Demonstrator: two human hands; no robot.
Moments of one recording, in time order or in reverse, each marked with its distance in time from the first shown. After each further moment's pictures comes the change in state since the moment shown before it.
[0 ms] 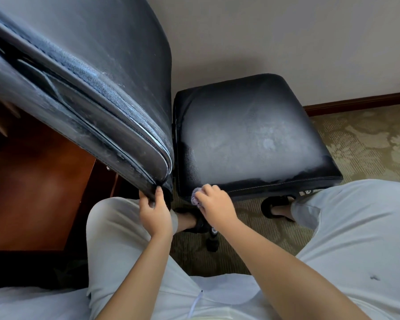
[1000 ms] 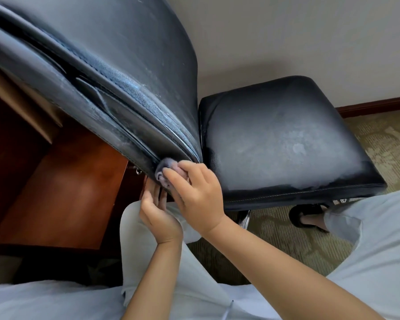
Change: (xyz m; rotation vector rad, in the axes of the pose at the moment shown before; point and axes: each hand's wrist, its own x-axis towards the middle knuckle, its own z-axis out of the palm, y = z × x) left_hand -0.011 0.069 -0.039 -0.602 0.007 0.055; right_hand 0.058 -0.117 -0.090 0.360 0.775 -0.224
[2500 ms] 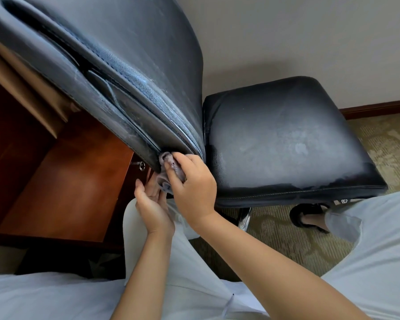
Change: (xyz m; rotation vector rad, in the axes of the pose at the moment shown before) left_hand 0.025 0.002 -0.016 0.024 -0.077 -0.184; right_hand 0.008 -0.021 0.013 0.203 -0.038 0.457
